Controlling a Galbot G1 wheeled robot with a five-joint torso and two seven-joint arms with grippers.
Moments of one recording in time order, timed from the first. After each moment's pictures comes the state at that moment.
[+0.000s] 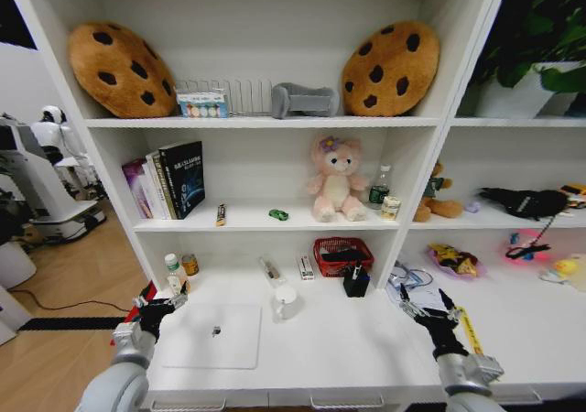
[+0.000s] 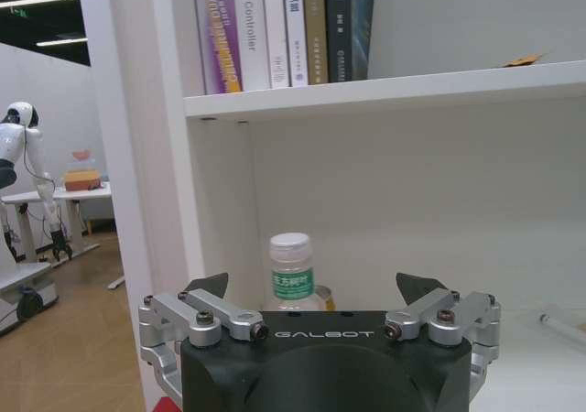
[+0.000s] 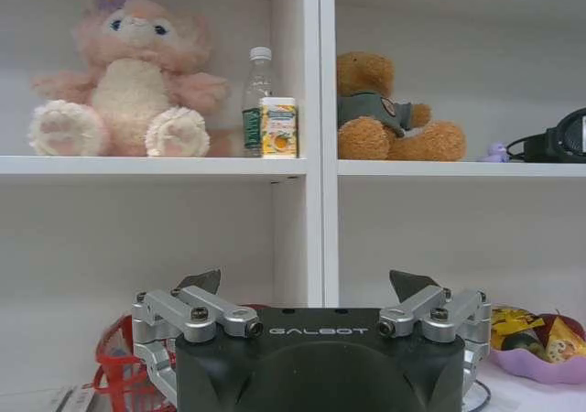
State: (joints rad) left arm 1.59 -1.02 -0.64 -2.06 -0.49 0.11 -0.28; right arm -1.75 1.21 0.79 2.10 0.43 0.13 0.17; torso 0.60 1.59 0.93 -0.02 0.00
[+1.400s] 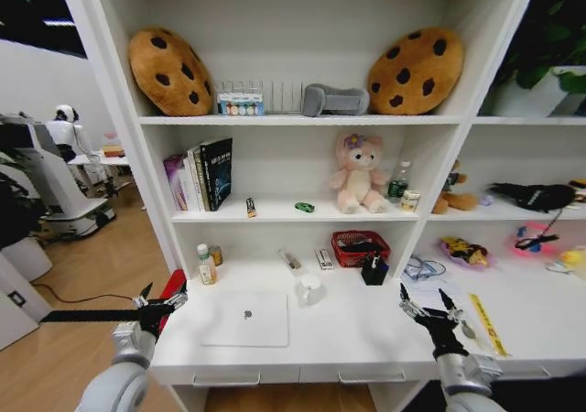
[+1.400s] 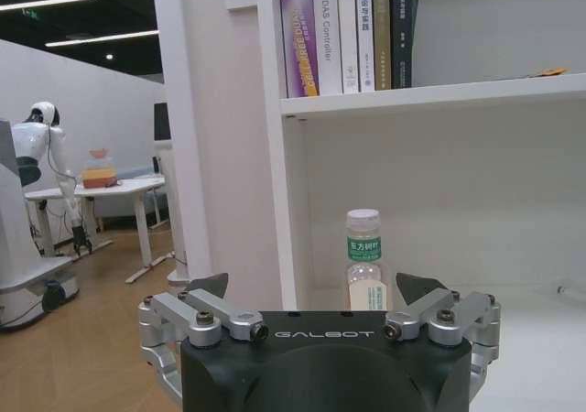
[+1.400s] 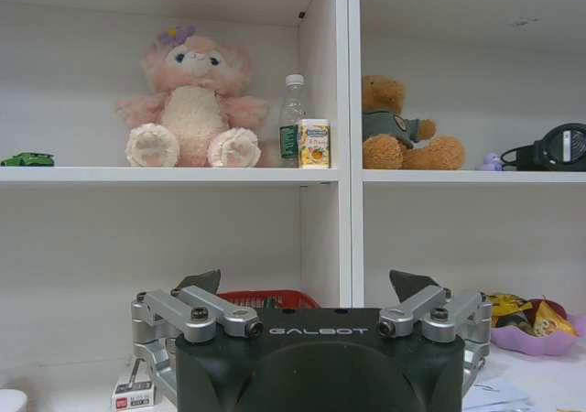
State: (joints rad) left arm 1.59 -1.02 -0.64 -2.06 -0.49 0.11 -0.28; right arm -1.75 1.21 0.79 2.10 0.43 0.13 0.17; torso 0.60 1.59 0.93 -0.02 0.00
